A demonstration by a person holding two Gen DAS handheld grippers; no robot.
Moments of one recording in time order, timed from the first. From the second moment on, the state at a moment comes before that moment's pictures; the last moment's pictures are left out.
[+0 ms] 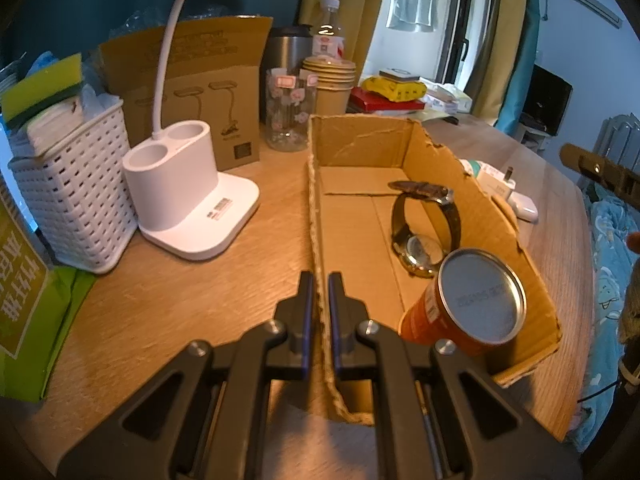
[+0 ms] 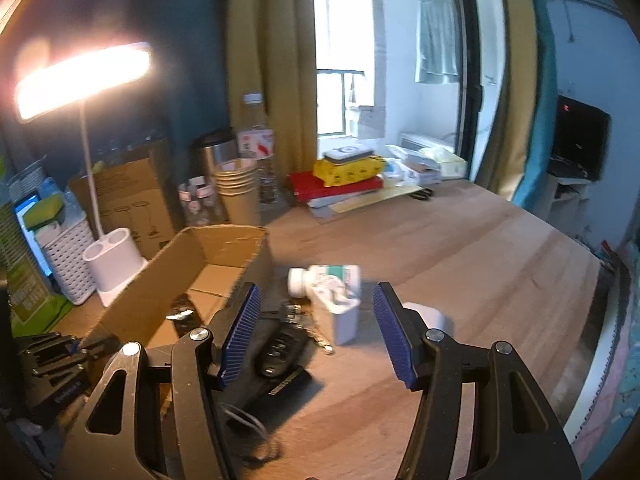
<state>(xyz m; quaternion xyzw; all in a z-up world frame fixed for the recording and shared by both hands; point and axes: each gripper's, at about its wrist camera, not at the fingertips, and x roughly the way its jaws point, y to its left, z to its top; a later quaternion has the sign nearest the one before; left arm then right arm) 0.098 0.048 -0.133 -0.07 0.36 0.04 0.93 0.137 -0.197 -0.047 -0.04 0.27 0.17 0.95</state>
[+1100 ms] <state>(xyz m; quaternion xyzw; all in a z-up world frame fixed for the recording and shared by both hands) 0.101 0.048 -0.133 -0.07 0.36 0.04 0.93 0.222 -0.233 -0.121 -0.05 0.35 0.10 0.93</state>
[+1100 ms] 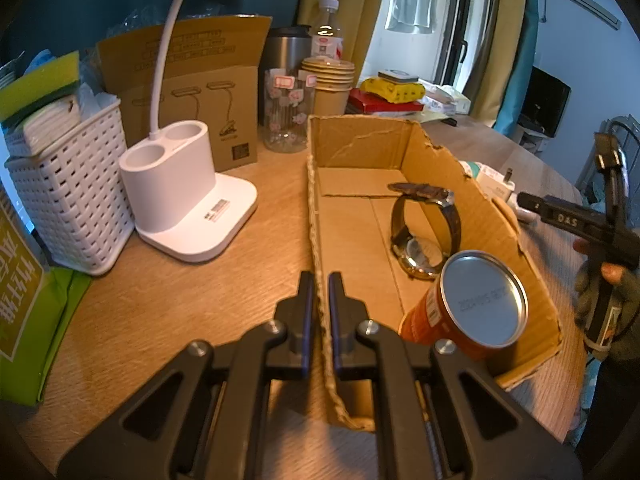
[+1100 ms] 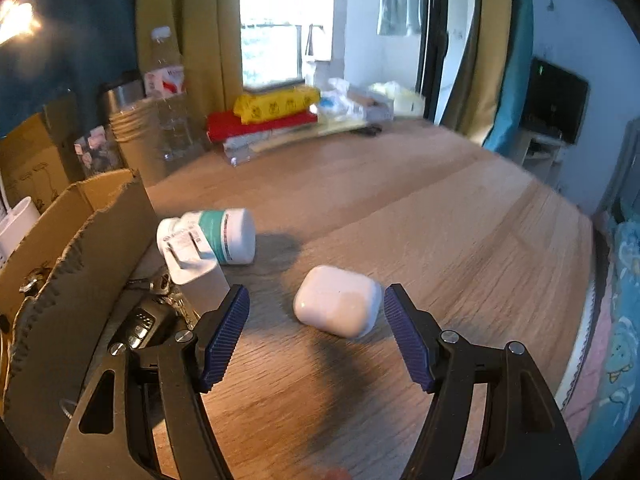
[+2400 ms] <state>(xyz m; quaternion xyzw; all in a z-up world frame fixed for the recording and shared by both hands) 0.100 0.049 -0.133 -0.07 0.36 0.04 0.93 0.261 -0.227 -0.141 -0.08 0.42 0.09 0.90</state>
